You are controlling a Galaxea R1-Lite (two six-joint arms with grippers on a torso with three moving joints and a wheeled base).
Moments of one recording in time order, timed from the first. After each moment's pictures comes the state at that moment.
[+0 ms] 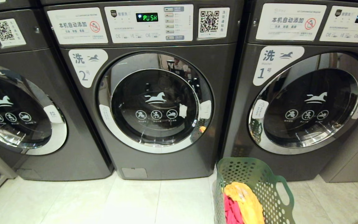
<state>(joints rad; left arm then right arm) 0.00 0.00 0.00 -0.01 0.00 -0.03 0.01 0.00 0.00 0.00 -0.02 0.03</state>
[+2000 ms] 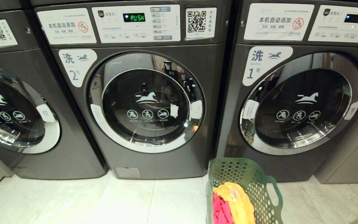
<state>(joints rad) 0.00 0.00 0.00 0.00 0.00 0.02 0.01 0.00 0.00 0.00 -0.02 0.03</state>
